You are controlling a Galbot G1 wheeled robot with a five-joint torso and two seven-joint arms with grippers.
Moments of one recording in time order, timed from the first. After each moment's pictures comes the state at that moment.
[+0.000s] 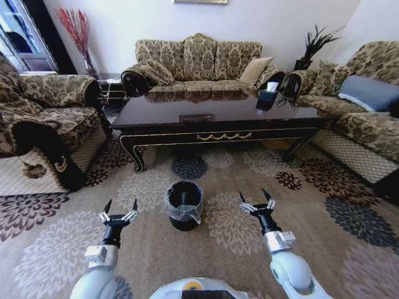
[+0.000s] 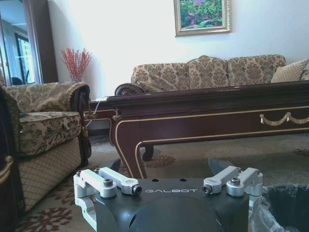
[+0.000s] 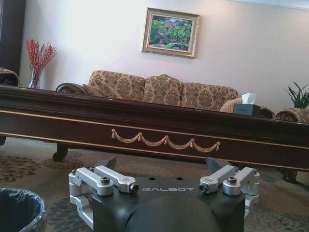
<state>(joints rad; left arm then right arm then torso) 1.81 -1.15 -0.59 -2.19 -0.27 -0.16 -0.30 -1.61 1.13 0.53 2.05 0.25 0.19 0.13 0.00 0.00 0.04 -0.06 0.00</state>
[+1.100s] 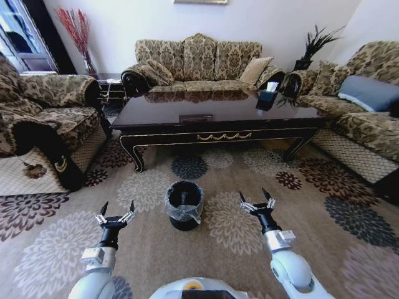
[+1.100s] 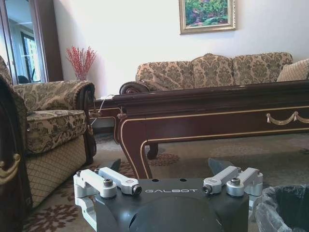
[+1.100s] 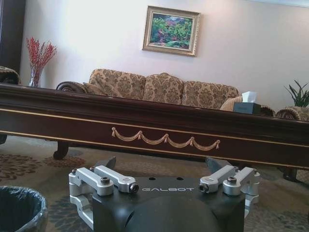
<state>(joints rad) 1.81 -1.14 -0.60 -2.19 -0.29 -0.14 -0.31 -1.61 1.12 0.54 2.06 0.25 0.18 0.12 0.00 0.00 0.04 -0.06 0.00</state>
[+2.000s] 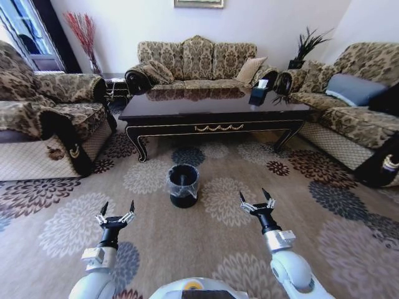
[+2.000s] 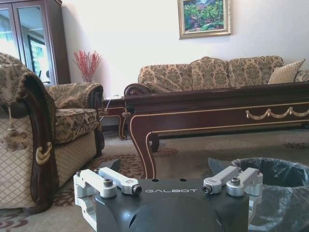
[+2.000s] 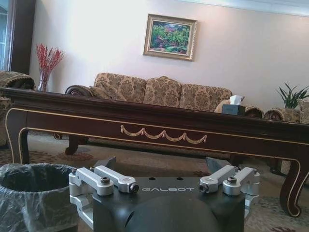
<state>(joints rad) 1.81 -1.14 -0.60 -2.19 -0.29 -0.14 -0.31 -1.61 1.12 0.54 2.06 0.25 0.18 0.12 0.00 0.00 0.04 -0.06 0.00</state>
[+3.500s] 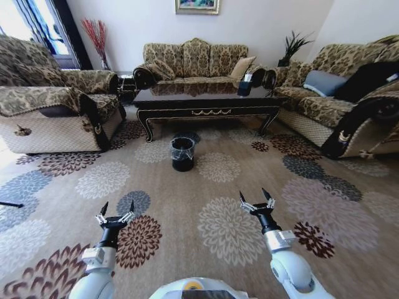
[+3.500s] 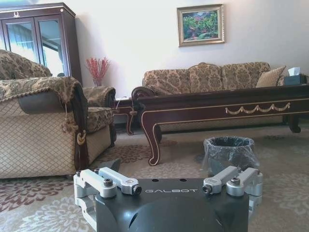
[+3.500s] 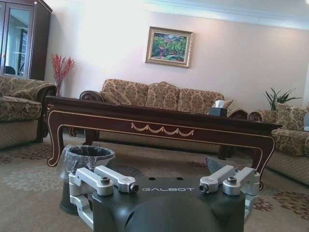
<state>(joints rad) 1.81 -1.14 -0.60 -2.19 -0.29 -0.14 -0.31 -1.61 1.12 0.54 2.06 0.25 0.18 0.12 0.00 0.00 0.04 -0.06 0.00</state>
